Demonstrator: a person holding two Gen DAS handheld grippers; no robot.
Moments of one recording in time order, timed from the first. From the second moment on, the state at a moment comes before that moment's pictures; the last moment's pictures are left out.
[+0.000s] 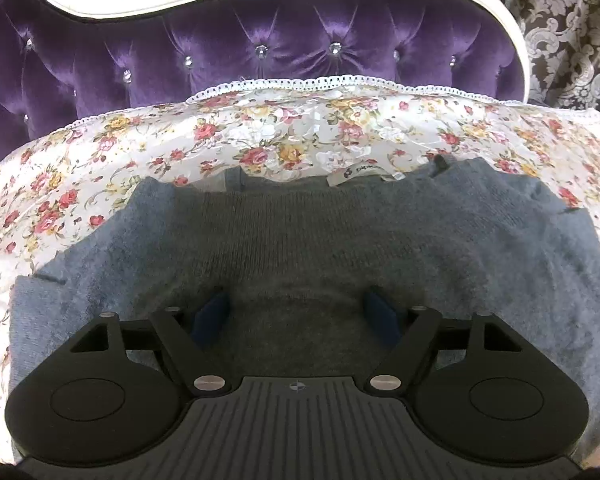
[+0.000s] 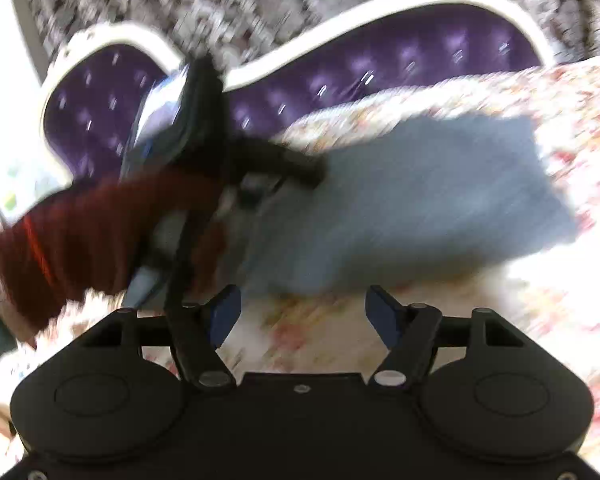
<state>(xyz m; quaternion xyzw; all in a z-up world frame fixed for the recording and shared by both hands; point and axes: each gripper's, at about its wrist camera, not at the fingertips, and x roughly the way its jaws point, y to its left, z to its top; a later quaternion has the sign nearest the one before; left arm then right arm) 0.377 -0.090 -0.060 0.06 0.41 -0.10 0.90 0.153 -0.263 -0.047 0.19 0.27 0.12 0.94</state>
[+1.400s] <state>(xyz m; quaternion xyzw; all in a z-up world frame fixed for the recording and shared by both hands) 0.307 -0.086 -0.056 0.06 0.40 -0.13 0.91 0.283 -0.396 -0.086 0.34 0.35 0.17 0.86</state>
